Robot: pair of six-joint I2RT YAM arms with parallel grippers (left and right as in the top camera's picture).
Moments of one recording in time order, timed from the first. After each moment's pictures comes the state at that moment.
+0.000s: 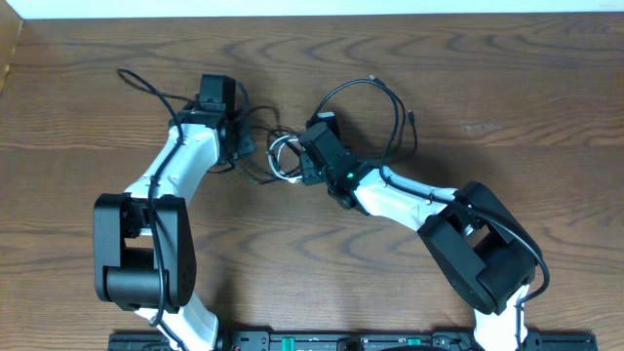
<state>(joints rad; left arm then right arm) -0.08 1.83 1.20 -0.62 -0.11 -0.43 0.75 2.02 1.18 -0.02 0.15 0.51</state>
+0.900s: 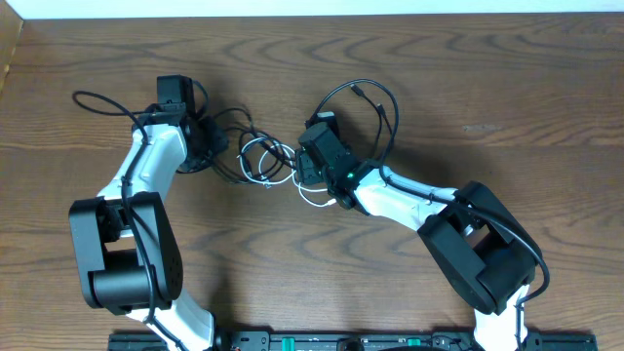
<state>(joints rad) 0.09 1.83 1.20 -0.60 0.11 -0.51 0.75 2.02 1.18 -0.01 0.15 0.51</state>
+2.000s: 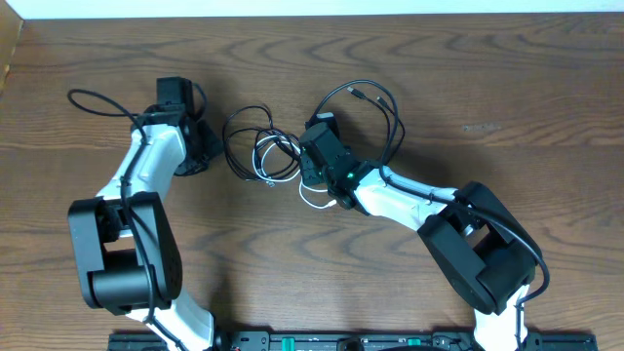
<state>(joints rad) 0.10 1.83 1.20 -0.62 0.05 -0.49 0.75 2.02 1.18 -0.02 0.13 0.51</state>
